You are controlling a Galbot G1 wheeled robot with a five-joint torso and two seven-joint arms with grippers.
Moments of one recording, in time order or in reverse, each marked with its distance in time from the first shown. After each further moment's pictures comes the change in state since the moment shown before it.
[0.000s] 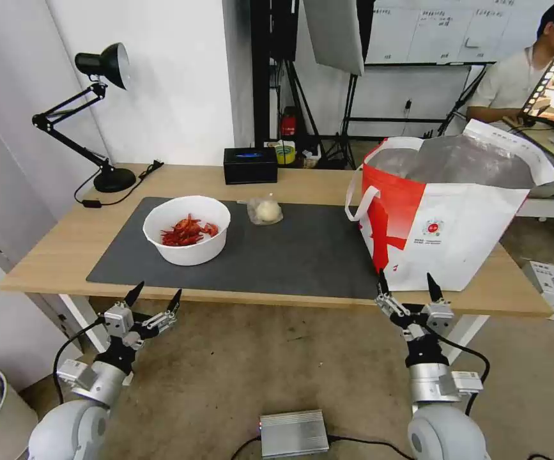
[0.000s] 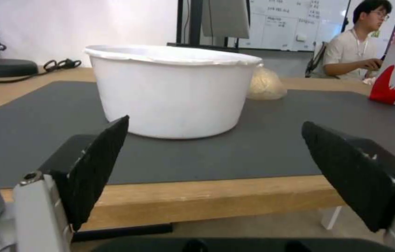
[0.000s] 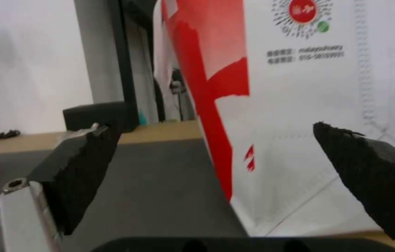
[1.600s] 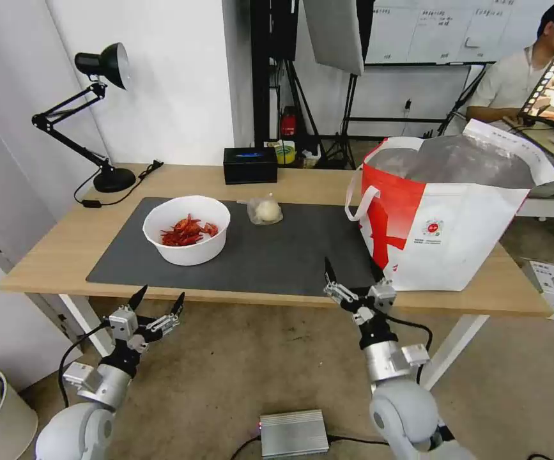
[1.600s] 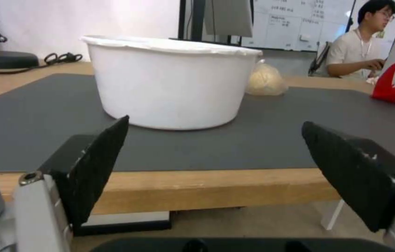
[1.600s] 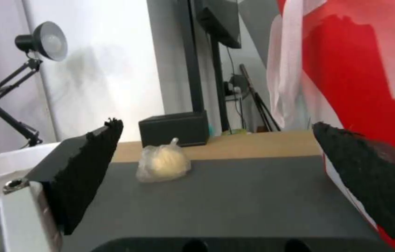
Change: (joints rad) left arm 0.001 -0.043 0.001 0.006 0.028 -0.004 0.002; right arm 0.266 -0.091 -0.232 -0.094 0.086 -0.043 0.010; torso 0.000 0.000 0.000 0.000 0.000
